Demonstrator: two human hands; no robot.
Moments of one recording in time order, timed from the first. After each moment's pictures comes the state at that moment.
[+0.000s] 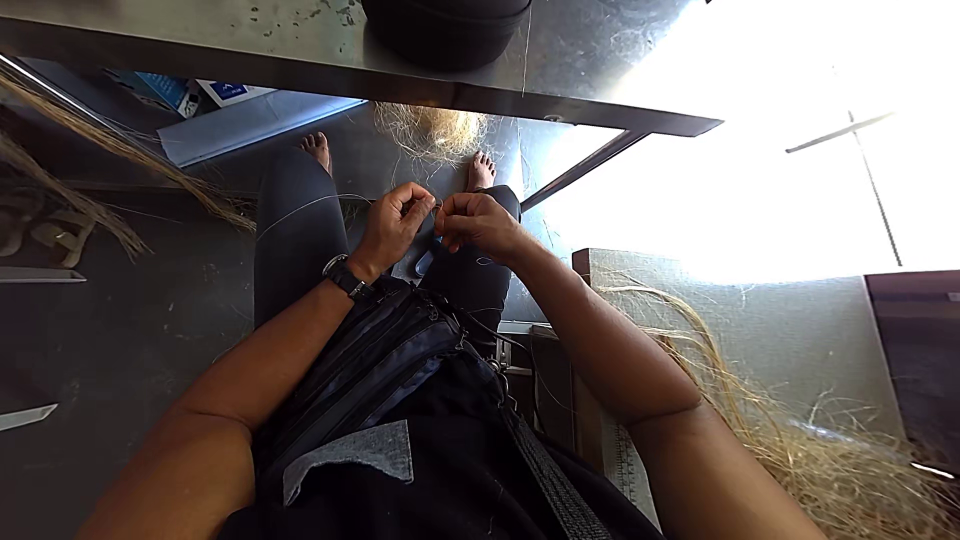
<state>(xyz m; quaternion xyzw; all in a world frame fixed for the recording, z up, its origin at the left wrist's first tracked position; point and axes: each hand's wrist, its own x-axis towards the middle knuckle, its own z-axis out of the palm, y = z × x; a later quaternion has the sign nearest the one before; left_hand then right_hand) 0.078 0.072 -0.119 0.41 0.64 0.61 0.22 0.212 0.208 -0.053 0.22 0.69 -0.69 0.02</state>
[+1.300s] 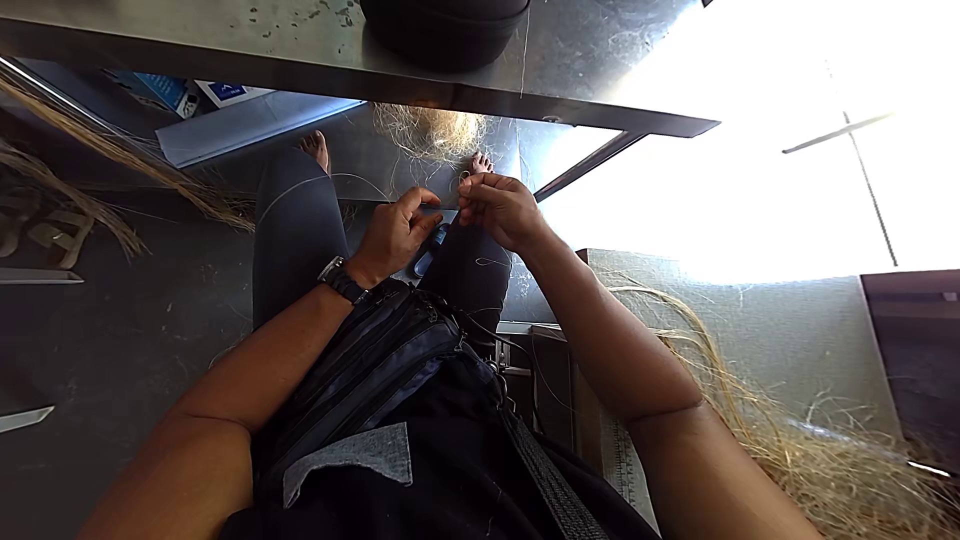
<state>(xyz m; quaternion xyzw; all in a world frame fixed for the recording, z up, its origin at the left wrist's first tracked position) 0.082 0.066 -0.115 0.51 0.68 0.51 0.15 0.205 0.242 -0.061 0.28 0.56 -0.77 -0.09</state>
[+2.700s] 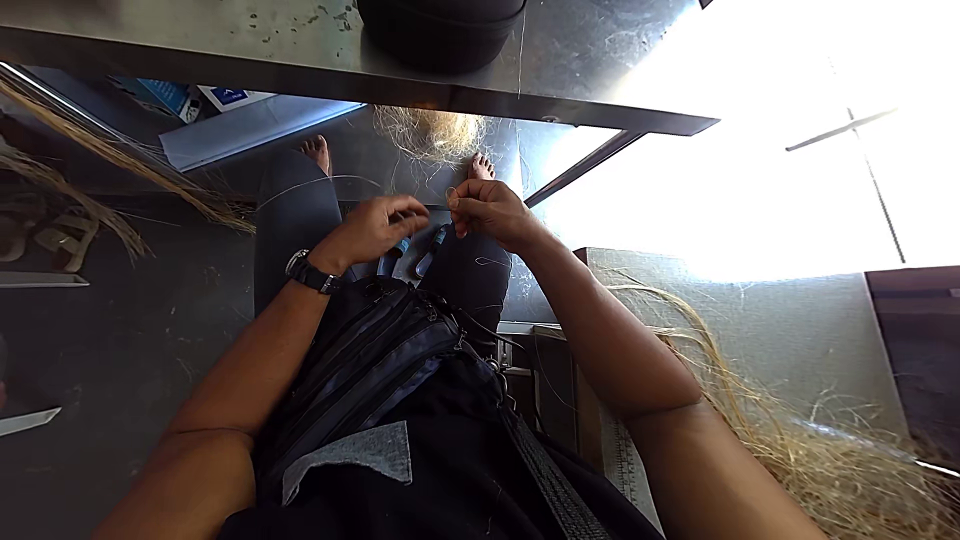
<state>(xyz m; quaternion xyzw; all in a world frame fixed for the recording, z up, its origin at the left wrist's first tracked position) 0.043 0.050 -0.100 0.53 0.66 0.43 0.32 0.206 0.244 -0.064 0.21 0.68 -0.71 0.00</state>
